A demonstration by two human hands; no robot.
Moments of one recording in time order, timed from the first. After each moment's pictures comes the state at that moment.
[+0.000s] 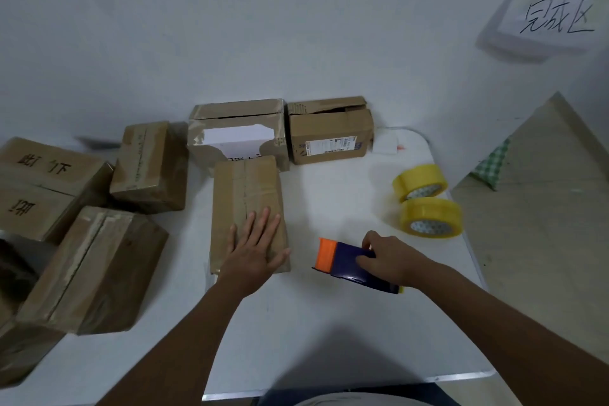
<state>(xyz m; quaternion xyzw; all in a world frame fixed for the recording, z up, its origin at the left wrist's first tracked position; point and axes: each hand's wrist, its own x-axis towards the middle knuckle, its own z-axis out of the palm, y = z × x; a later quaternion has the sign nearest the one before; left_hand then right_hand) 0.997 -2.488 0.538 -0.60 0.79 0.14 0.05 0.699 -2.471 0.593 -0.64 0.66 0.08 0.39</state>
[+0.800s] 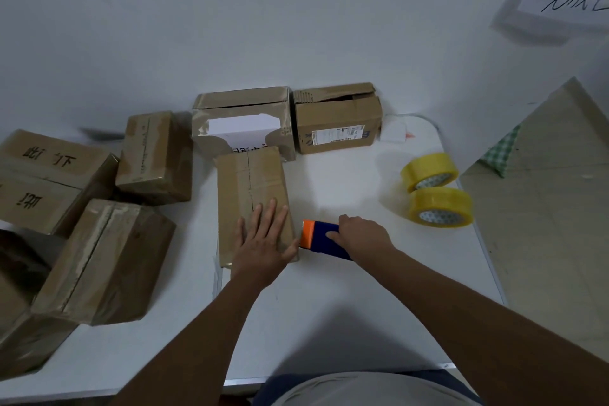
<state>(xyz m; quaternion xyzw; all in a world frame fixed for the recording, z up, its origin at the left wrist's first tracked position) 0.990 -2.486 0.527 -0.63 0.77 0.11 0.03 0.775 -2.503 0.585 -0.67 0.67 0.15 0.26</state>
